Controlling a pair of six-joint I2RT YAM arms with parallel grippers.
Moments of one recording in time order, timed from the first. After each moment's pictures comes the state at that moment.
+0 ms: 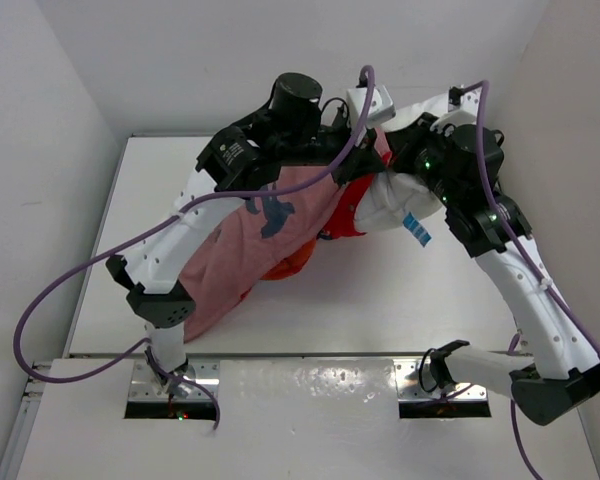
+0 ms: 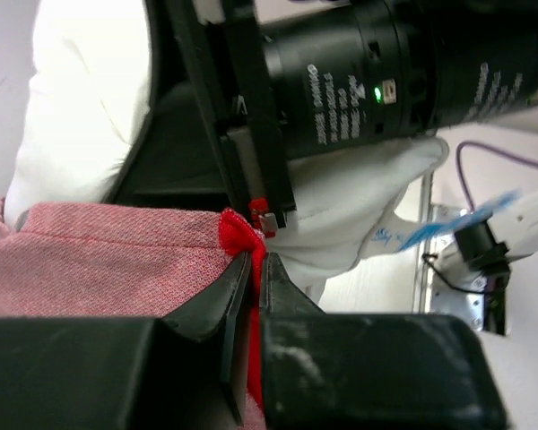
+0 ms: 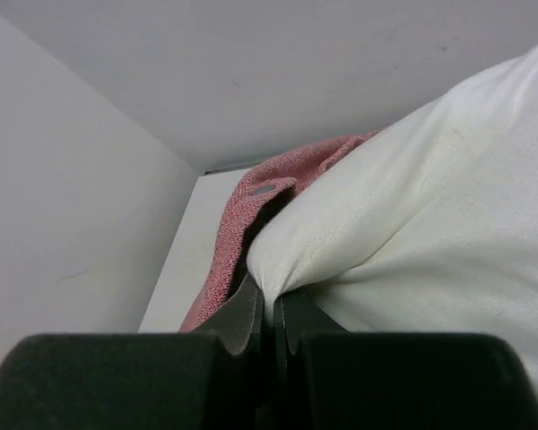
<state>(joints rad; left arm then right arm) -0.88 1.84 2.45 -0.90 0.40 0.24 0.40 1.16 1.37 -0.30 0.03 0.58</state>
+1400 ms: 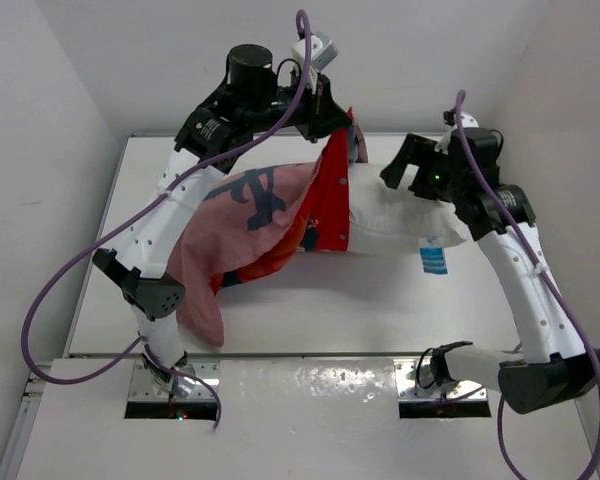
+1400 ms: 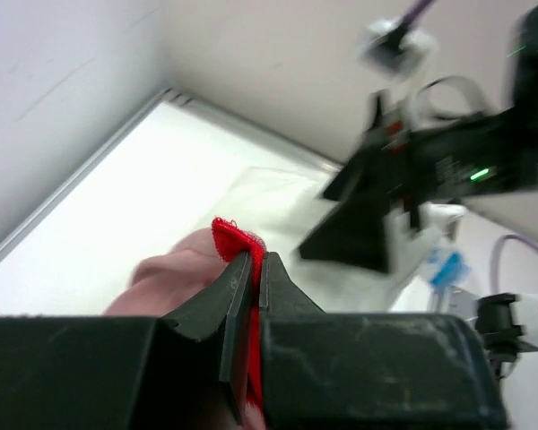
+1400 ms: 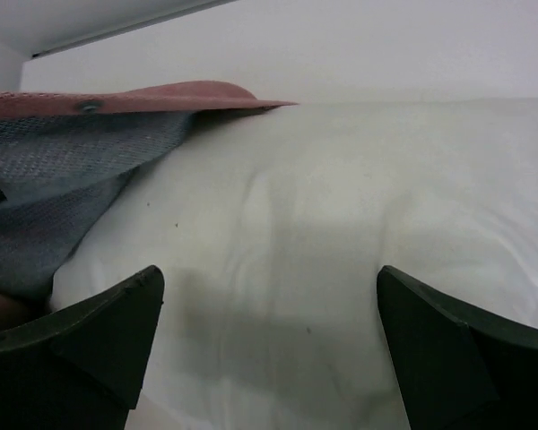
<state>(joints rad) -0.63 1.83 2.35 -0.66 0.50 -0.02 0.25 1.22 1.38 -0.66 -0.03 0.43</state>
